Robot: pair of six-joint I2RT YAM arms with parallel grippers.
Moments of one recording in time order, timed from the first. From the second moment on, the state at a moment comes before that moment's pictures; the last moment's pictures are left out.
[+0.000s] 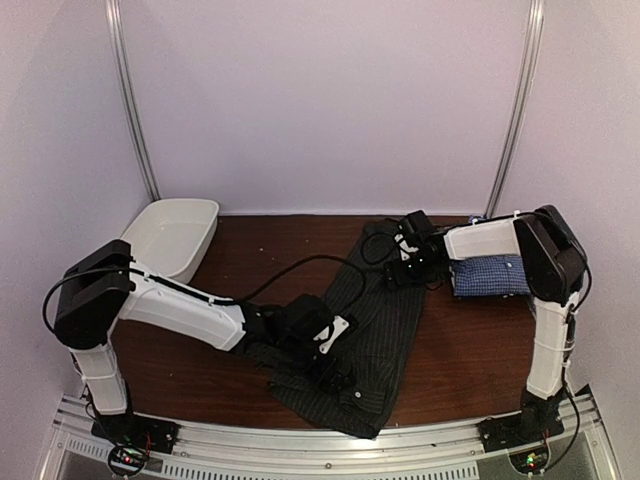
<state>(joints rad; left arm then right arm) -1.17 1.87 1.04 -0.08 0.12 -0.37 0.47 1.99 1.30 -0.34 0.09 0.26</state>
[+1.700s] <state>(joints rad) -0.91 1.15 0.71 -0.09 -0.09 -0.18 1.11 1.50 0.83 -0.33 0.13 0.13</state>
